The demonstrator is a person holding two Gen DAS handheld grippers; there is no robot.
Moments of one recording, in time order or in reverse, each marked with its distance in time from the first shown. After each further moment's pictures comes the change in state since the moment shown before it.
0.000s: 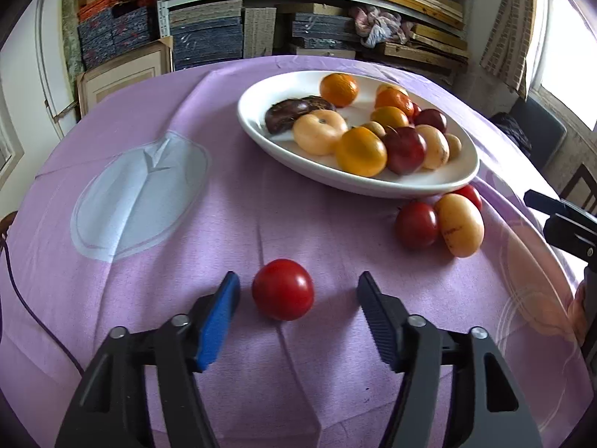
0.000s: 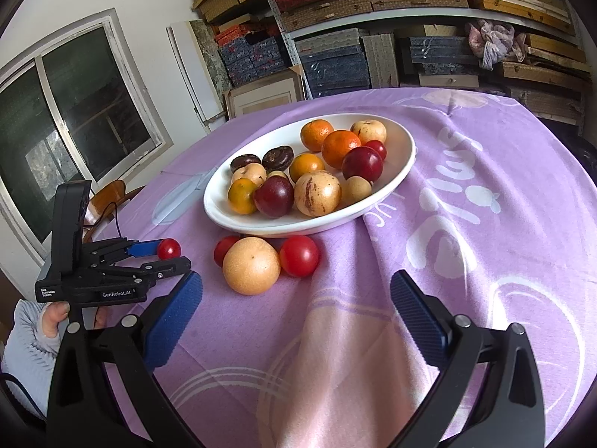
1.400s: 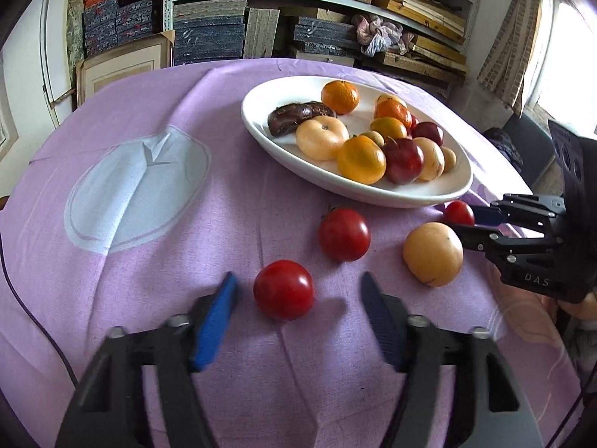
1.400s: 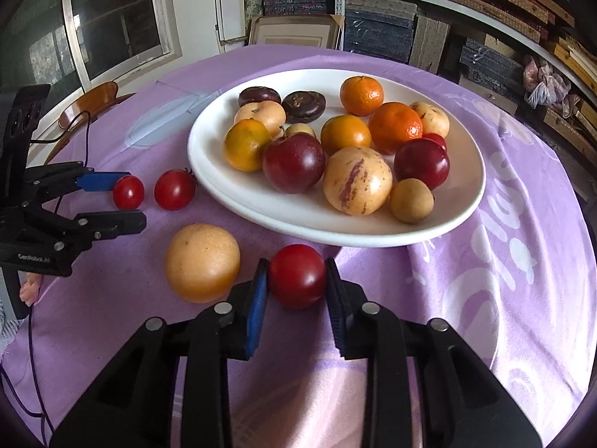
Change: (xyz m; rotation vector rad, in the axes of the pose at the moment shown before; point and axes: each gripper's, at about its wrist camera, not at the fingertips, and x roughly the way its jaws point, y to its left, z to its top) left arm -0.004 0.013 0.000 -0.073 -0.024 -0.072; right arm 0.081 0.023 0.024 -0.271 0.234 -0.066
